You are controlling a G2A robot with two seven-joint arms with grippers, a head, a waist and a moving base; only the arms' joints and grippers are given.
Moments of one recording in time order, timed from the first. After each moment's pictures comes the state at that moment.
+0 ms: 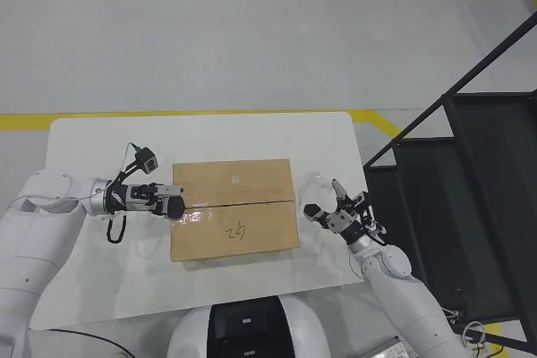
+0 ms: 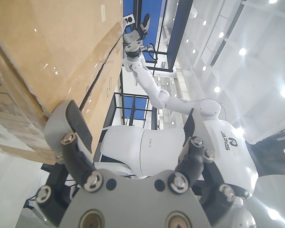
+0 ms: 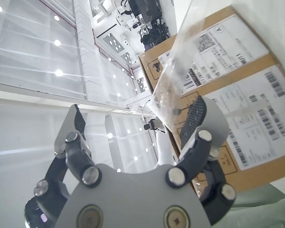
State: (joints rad) left arm 0.82 -0.96 -1.01 -1.06 -0.59 -0.21 -1.52; right arm -1.54 -1.19 1.34 -1.34 0.89 -0.27 0.66
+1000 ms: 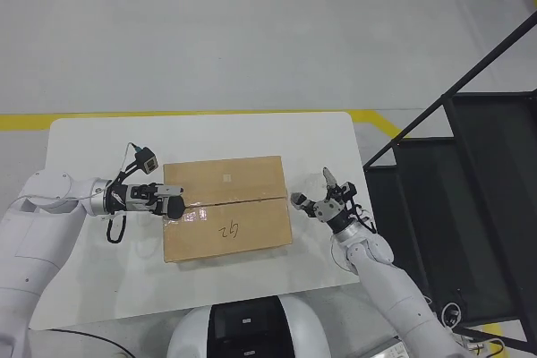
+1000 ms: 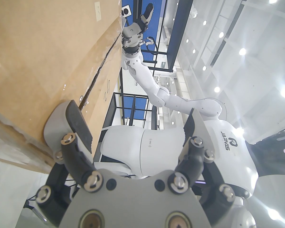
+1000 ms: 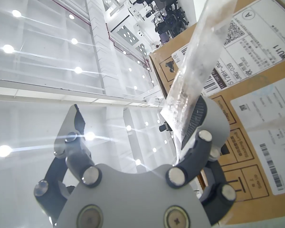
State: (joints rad) left arm 0.82 -0.96 -1.01 -1.06 -0.59 -0.21 -1.52; right arm -1.39 -1.24 1.25 -1.21 1.06 -0.29 0.77
